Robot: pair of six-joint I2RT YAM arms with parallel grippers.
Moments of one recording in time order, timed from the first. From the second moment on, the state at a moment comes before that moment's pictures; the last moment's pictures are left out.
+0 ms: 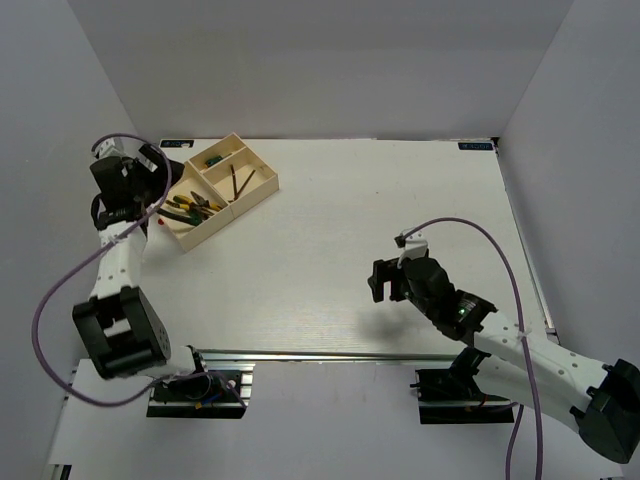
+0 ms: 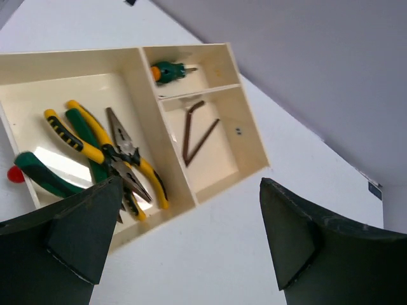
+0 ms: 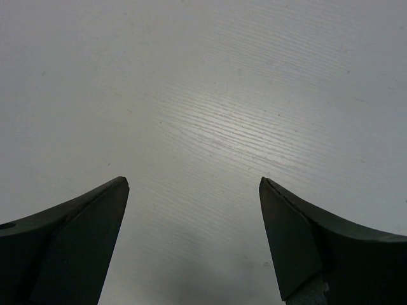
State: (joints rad) left arm 0.34 1.47 1.12 -0.03 0.32 -0.55; right arm 0.84 0.84 0.45 -0.16 0.29 0.33
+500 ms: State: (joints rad) left arm 0.22 0.75 0.62 -0.35 0.33 -0.45; right arm 0.84 0.59 0.43 -0.24 0.40 0.44
